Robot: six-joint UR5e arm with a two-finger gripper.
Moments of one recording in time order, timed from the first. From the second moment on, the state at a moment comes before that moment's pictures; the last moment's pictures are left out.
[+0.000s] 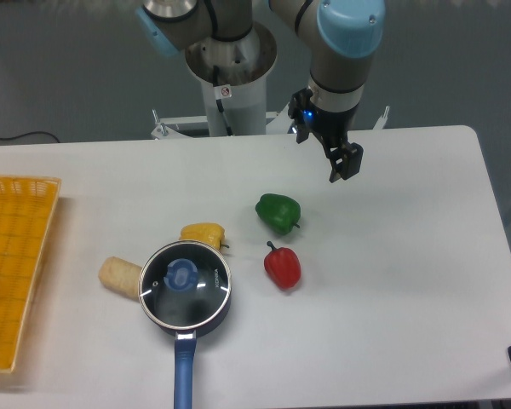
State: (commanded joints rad) arm 2.65 -1.65 -1.62 -1.44 1.53 1.58
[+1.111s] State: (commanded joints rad) arm 2.63 -1.66 -1.64 -1.44 1.53 1.56
